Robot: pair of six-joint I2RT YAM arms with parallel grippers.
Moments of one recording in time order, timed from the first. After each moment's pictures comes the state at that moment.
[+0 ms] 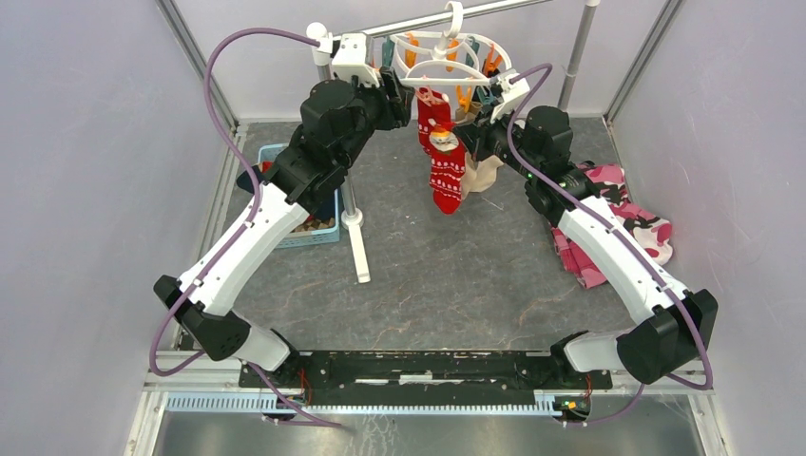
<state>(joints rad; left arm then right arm) -0.70 1.48 1.75 -0.26 -0.32 -0.27 0.44 1.35 1.31 -0.02 -0.24 0.11</state>
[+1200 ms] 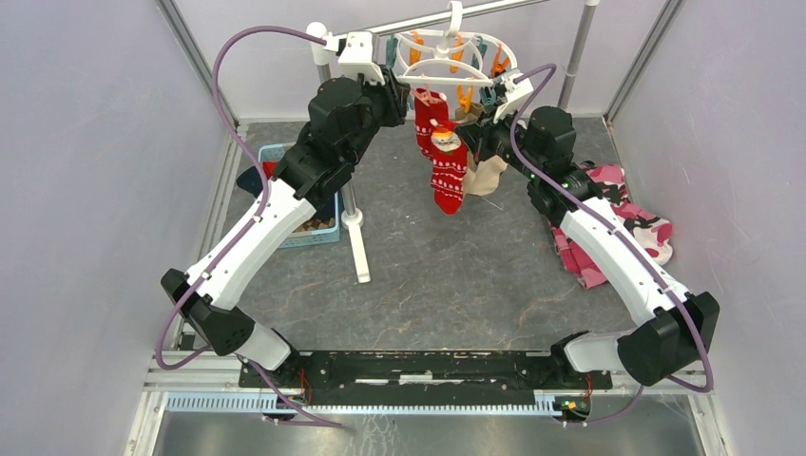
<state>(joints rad) -0.70 1.51 1.75 -0.22 -0.34 -0.25 0.42 1.34 1.30 -0.02 -0.25 0.12</state>
